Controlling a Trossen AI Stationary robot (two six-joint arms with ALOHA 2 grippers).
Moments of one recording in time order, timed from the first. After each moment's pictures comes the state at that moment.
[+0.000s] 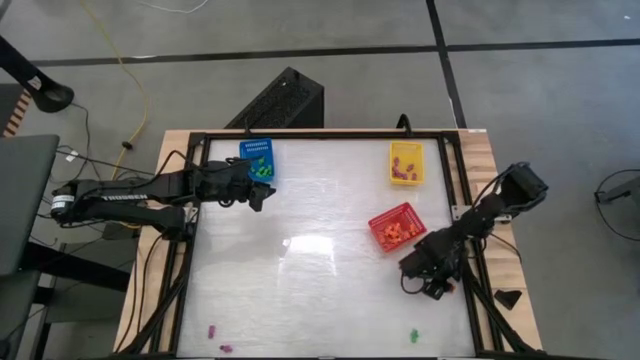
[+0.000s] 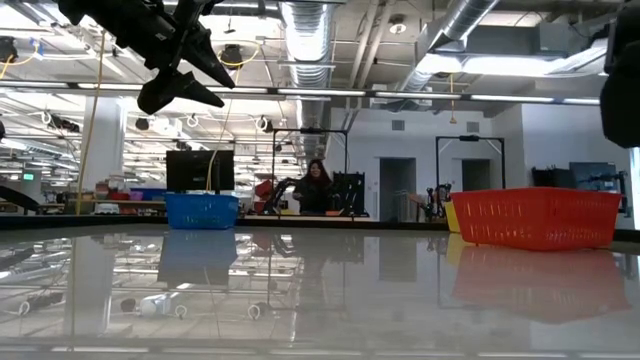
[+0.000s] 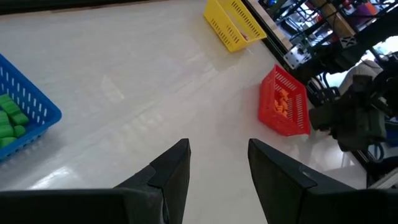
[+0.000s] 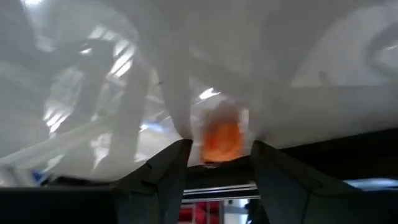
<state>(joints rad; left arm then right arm) 0.17 0.89 0.66 -0.22 -0.15 -0.76 0.55 1.52 0.53 -0.72 -0.69 1.19</state>
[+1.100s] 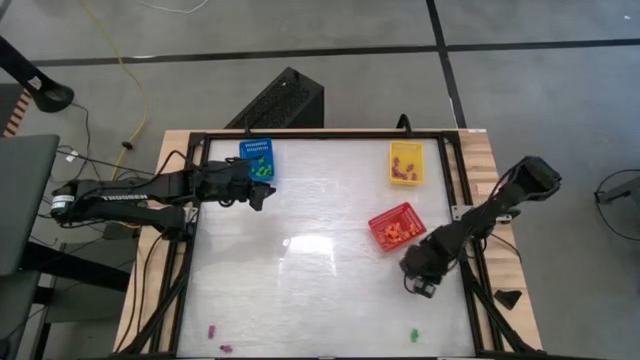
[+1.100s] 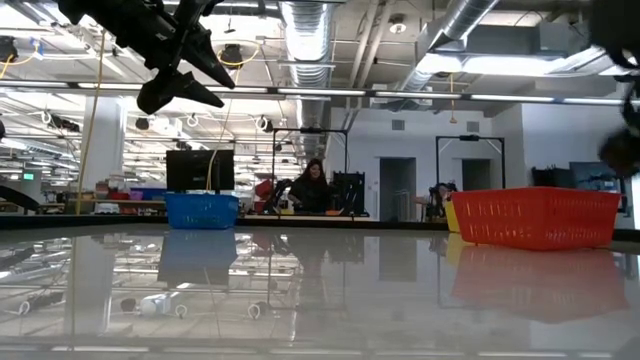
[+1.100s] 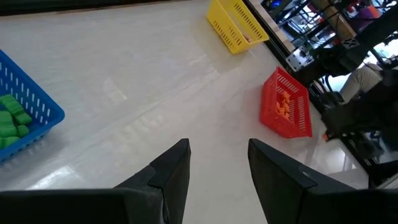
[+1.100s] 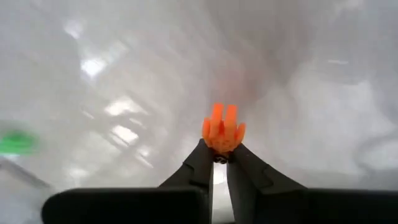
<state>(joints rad) 0.17 0.89 0.66 -0.22 -0.16 -0.77 0.56 1.33 0.61 -0.74 -0.37 1.17</state>
